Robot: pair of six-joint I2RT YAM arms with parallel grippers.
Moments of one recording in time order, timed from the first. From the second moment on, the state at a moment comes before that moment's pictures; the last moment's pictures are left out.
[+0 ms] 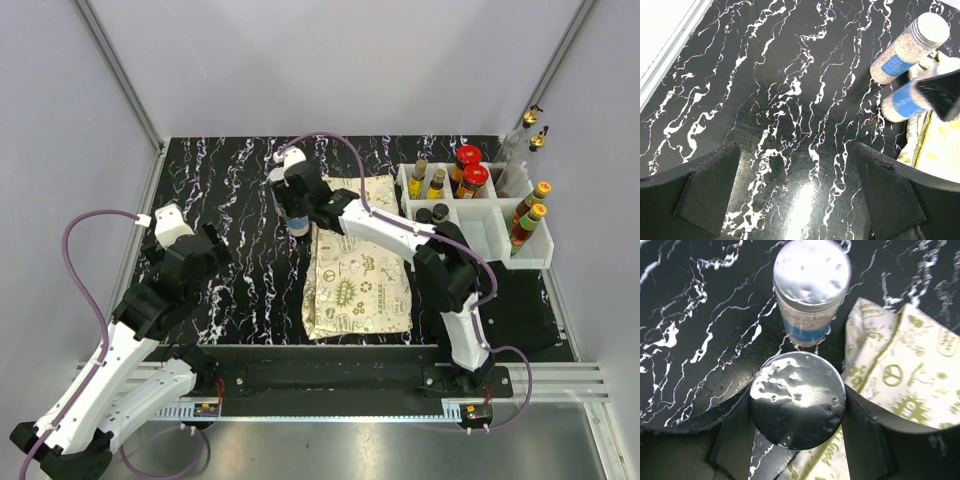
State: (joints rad) left arm -0.55 0.68 0.87 -0.81 -0.71 -0.63; right arm 0.83 2.09 1.76 -0.23 0.25 0.16
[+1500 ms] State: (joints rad) left arm -0.55 0.69 0.87 -0.81 -0.71 -0.63; right arm 0.16 1.18 1.05 -0.41 0.71 0.46
